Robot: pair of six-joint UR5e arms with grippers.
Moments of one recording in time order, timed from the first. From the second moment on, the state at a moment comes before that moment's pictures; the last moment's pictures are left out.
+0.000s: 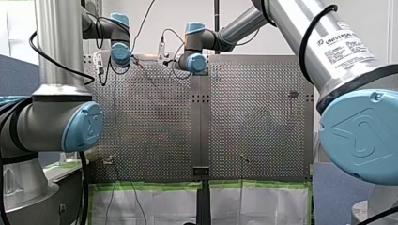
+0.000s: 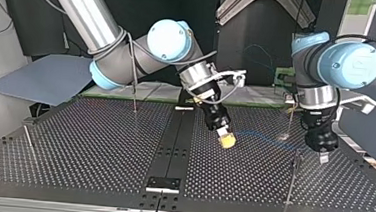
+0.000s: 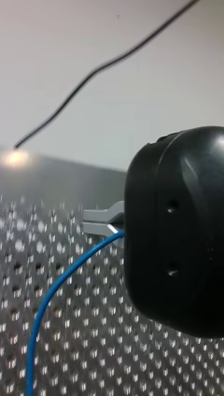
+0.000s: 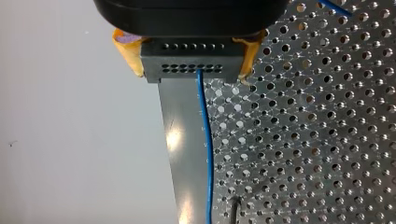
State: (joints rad) left arm 0.00 -1.51 -1.76 -2.89 -1.86 -1.66; right arm 2.45 -1.02 1.09 -0.33 1.48 1.63
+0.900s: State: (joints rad) left arm 0.05 -1.57 -1.71 -2.85 -1.75 -1.72; right arm 2.42 -1.01 1.08 -0.33 1.46 1.63
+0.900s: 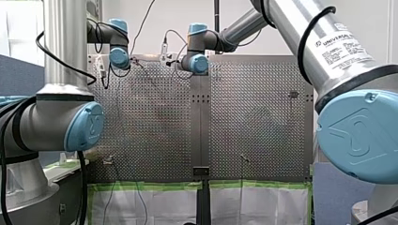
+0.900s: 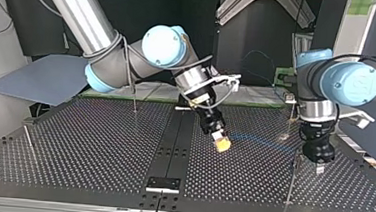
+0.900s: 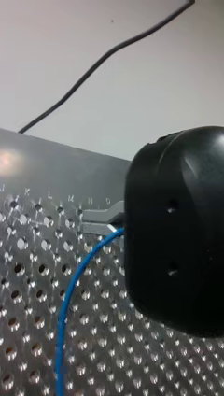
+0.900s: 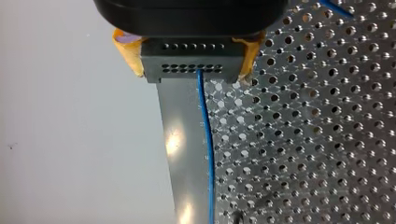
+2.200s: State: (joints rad) left arm 0.08 -1.71 -1.61 -2.80 -1.69 -1.80; right arm 2.35 -0.90 0.95 -0.32 1.39 1.63
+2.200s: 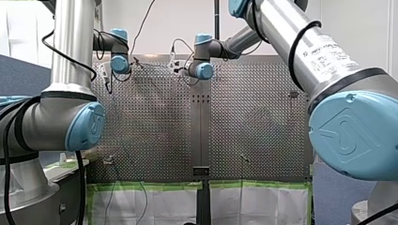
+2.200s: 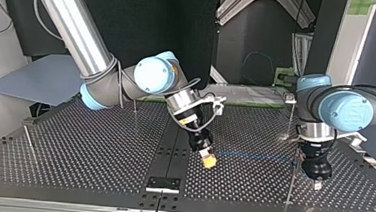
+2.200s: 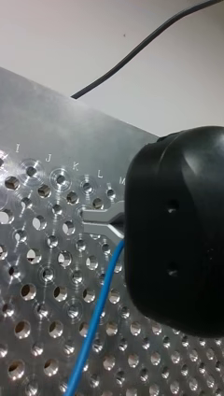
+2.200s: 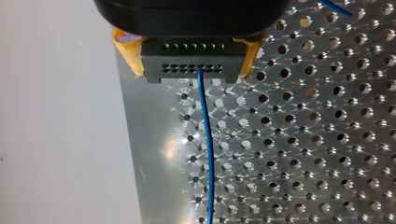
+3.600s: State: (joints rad) left arm 0.11 -1.61 -1.72 -3.05 -1.67 -2.04; right arm 2.34 -0.90 0.95 -0.29 1.39 1.62
